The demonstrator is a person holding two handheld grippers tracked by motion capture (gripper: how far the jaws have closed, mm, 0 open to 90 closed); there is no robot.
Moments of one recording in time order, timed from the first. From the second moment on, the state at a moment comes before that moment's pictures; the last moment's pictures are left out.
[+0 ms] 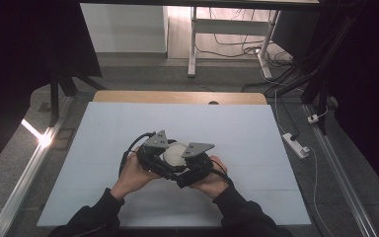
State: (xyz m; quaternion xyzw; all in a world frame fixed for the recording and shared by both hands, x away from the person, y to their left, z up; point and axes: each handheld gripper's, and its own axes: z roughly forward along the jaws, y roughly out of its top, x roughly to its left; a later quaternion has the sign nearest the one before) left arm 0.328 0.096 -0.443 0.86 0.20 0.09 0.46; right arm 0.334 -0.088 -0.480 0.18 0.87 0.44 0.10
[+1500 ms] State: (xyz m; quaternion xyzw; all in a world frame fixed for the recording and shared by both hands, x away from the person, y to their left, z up) left arm 0.326 0.099 -0.437 0.87 0.18 0.09 0.46; right arm 0.331 -0.088 -0.479 0.18 0.87 0.44 0.10
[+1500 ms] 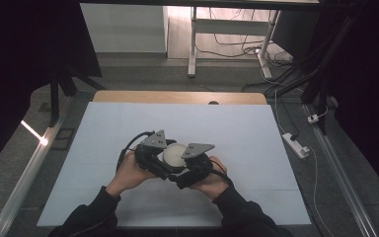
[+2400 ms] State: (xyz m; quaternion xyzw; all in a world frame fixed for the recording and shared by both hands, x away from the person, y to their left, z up) left arm 0.329 0.123 -0.433 0.88 0.05 0.01 0.48; right arm 0.321 -0.085 -0.475 0.11 0.88 0.47 0.05
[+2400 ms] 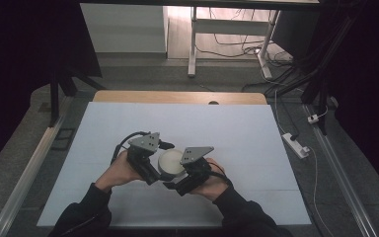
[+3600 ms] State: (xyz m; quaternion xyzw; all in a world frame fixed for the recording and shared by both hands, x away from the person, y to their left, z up) left arm 0.322 0.097 -0.433 0.85 0.22 0.10 0.46; right arm 0.331 -0.088 -0.480 0.20 0.87 0.44 0.10
